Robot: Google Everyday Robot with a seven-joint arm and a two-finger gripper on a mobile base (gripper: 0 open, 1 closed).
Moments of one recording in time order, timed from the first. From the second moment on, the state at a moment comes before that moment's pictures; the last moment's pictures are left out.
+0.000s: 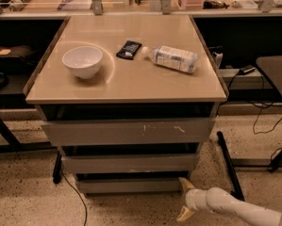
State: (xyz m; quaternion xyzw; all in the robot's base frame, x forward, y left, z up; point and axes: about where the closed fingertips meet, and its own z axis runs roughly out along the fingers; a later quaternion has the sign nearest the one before) arm 0.500 -0.194 0.204 -0.64 0.70 0.06 0.33
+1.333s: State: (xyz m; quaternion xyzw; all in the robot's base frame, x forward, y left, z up) arm 0.593 -0.150 0.181 -0.66 0.66 0.03 0.35
